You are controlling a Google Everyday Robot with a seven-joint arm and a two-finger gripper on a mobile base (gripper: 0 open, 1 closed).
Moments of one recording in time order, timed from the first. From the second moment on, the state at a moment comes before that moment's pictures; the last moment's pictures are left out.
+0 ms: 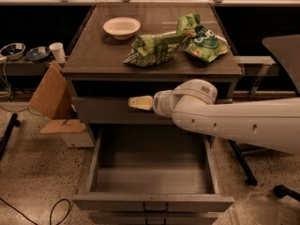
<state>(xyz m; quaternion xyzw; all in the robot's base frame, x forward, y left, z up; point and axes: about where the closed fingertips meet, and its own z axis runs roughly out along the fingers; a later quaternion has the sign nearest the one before) 0.652 -0.020 0.701 -0.90 -0.05 -0.39 0.19</state>
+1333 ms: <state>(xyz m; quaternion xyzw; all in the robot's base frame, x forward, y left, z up) 0.641 -0.018 0.685 -0.91 -0.04 -0.36 0.19</state>
